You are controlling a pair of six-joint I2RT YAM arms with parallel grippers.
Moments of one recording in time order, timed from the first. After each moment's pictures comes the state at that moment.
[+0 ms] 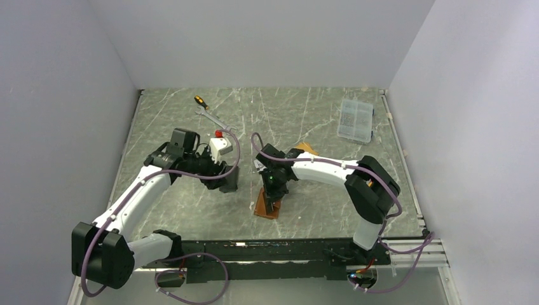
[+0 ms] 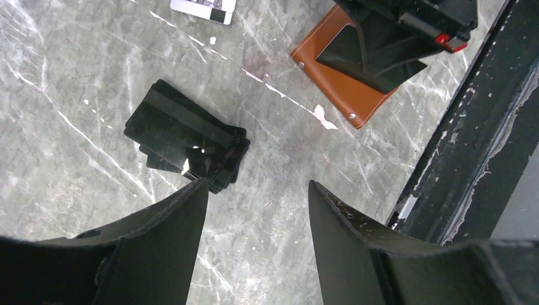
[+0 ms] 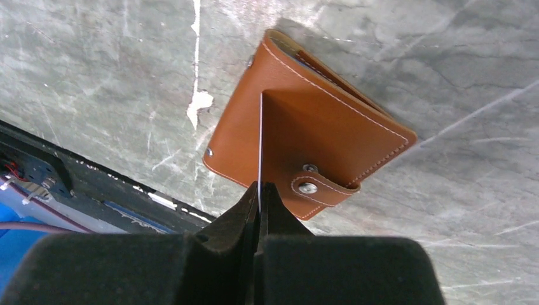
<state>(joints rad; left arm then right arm) -0.29 1.14 0.87 -0.65 0.63 0.45 0.89 1.77 1.15 -0.64 -0.18 0.69</state>
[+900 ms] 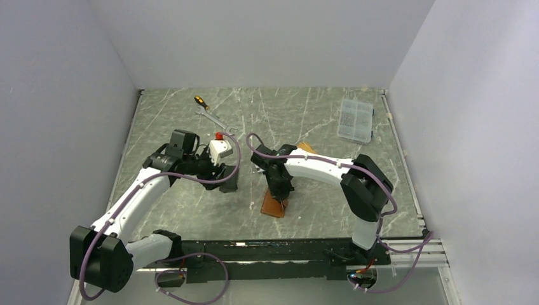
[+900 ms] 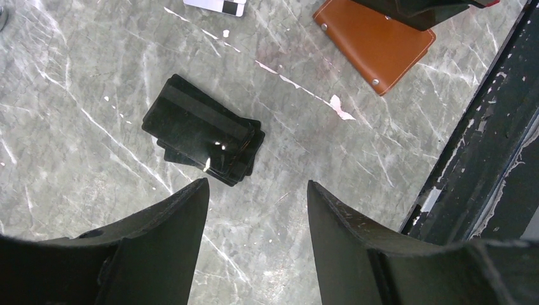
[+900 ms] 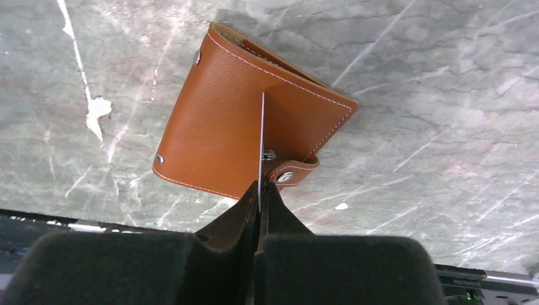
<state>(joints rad) -0.30 1.11 0.85 -0.66 0.58 0.51 0.92 1.82 1.28 -0.92 0.05 0.69</state>
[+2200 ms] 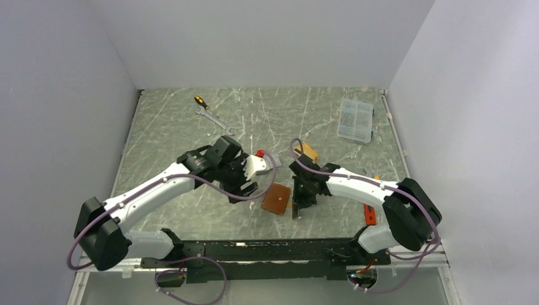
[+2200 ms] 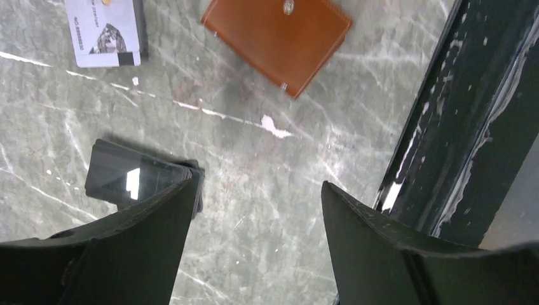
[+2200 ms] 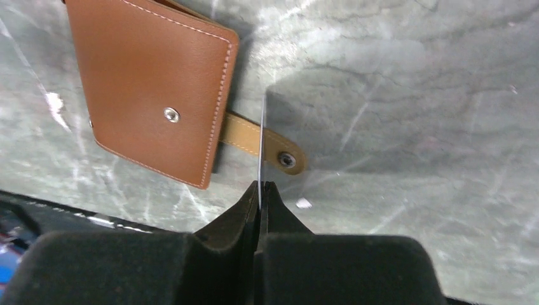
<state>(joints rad) -0.74 1.23 0.98 -0.72 0.33 0.45 0.77 1.44 0.78 -0.61 -0.04 0.82</state>
